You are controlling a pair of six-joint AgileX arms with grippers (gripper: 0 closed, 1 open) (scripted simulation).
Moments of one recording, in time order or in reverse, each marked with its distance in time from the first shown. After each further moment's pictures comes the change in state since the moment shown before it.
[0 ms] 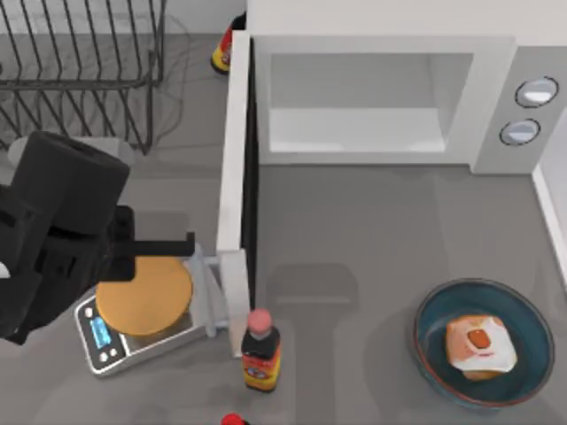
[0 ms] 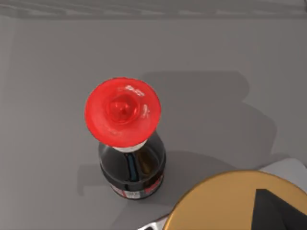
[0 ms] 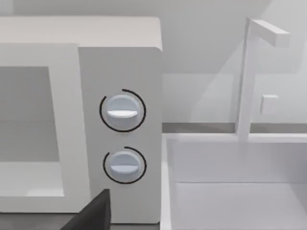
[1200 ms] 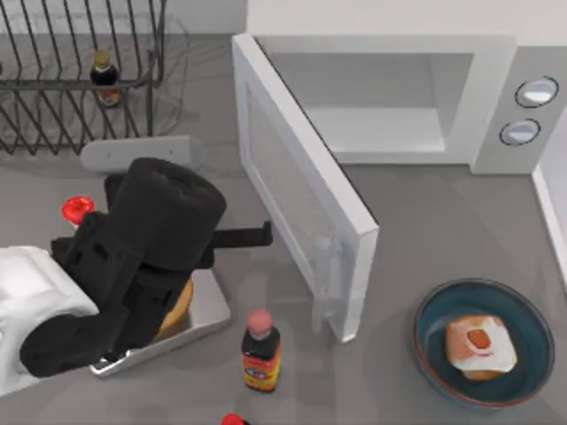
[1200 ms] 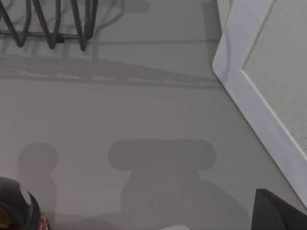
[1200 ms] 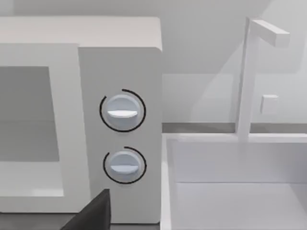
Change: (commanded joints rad) left arm -0.216 0.136 0.001 0.285 -0.188 -0.137; right arm 0.000 0.000 0.000 0.000 0.000 0.000
